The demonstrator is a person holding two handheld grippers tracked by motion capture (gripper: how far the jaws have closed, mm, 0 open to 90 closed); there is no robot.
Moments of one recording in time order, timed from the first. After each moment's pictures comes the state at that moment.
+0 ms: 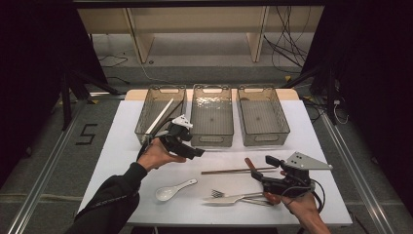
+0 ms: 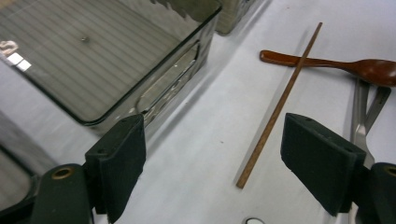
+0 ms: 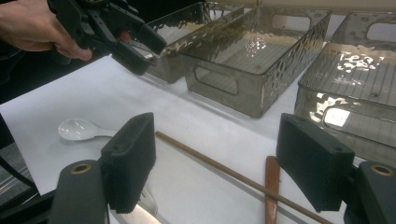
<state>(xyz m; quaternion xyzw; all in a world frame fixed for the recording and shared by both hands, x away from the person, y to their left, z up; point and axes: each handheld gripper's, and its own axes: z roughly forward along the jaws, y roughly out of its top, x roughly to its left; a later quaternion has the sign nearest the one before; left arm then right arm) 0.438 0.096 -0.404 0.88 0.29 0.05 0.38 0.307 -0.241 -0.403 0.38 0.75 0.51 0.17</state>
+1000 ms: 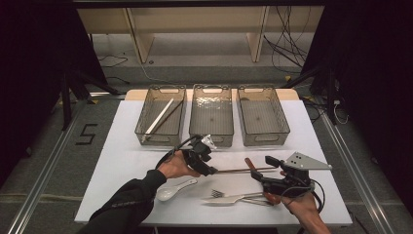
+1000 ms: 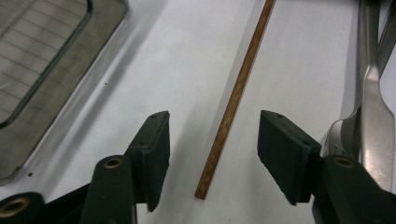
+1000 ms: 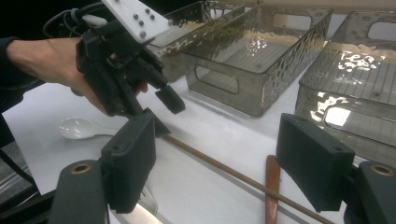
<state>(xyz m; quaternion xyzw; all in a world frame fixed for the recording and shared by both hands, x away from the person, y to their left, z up) 0.427 0.041 -0.451 0.93 0.21 0.02 0.29 0.307 -0.240 -0.404 0.38 0.75 0.51 0.17</state>
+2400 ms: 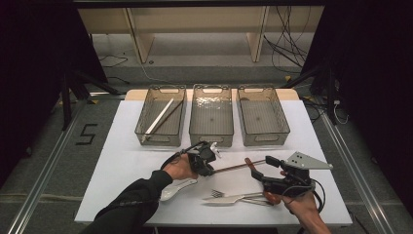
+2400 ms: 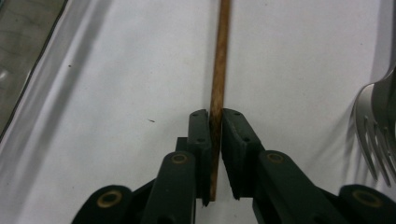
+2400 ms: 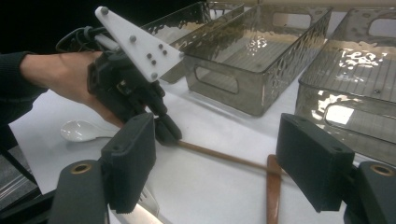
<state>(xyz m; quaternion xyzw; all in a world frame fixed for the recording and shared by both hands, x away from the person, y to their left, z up) 0.424 0.026 -0.467 0.96 0.16 0.03 0.22 0.309 -0.242 -0.404 0.39 0.75 0.51 0.16</state>
